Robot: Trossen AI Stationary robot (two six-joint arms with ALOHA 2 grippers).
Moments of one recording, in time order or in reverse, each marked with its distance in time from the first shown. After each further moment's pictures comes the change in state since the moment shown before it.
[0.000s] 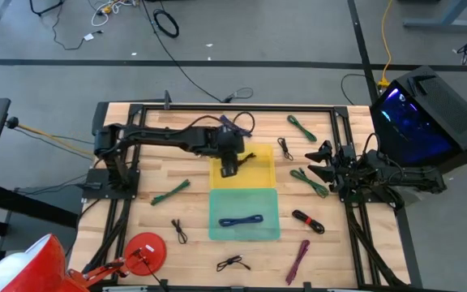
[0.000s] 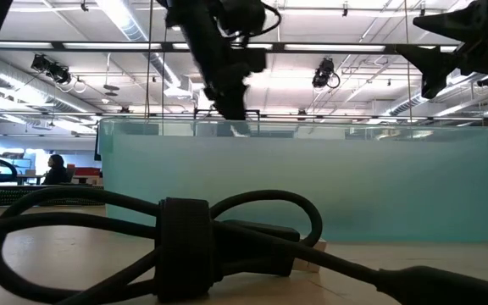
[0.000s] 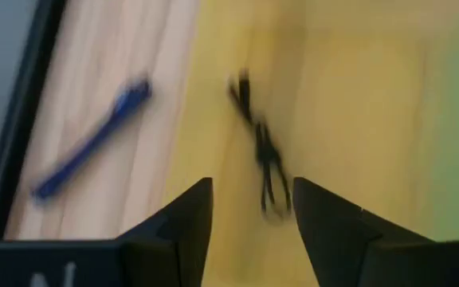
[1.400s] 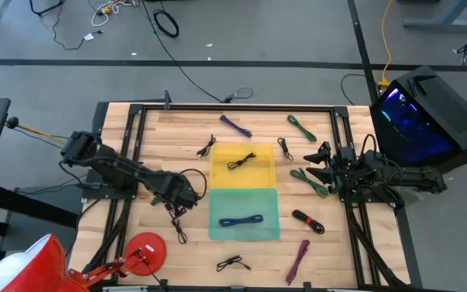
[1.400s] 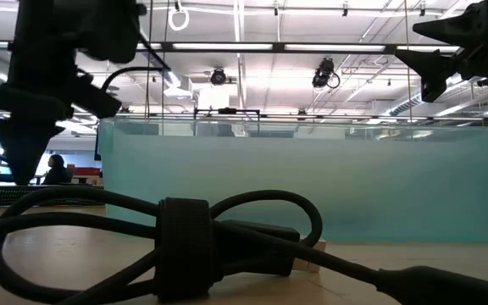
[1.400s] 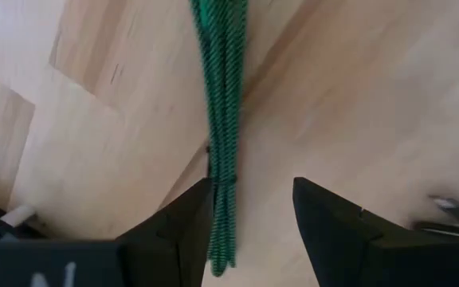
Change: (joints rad) left arm -0.446 -0.248 -0.558 -0.353 0.151 -0.939; right arm 0.000 0.000 0.000 -0.046 -0.019 -0.018
